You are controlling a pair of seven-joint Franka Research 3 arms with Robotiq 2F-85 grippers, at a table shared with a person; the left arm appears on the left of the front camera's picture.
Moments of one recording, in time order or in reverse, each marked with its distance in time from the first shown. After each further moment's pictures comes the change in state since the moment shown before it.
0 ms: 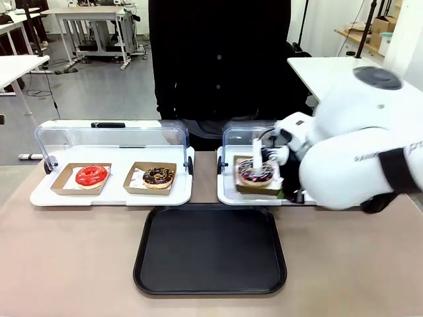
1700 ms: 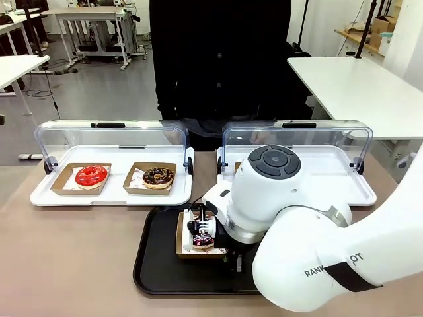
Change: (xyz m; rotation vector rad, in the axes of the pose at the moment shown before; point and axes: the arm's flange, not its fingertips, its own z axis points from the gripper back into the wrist) left arm 0.000 0.000 0.000 0.000 0.000 0.000; right arm 0.111 0.129 -0.070 0.094 0.024 0.078
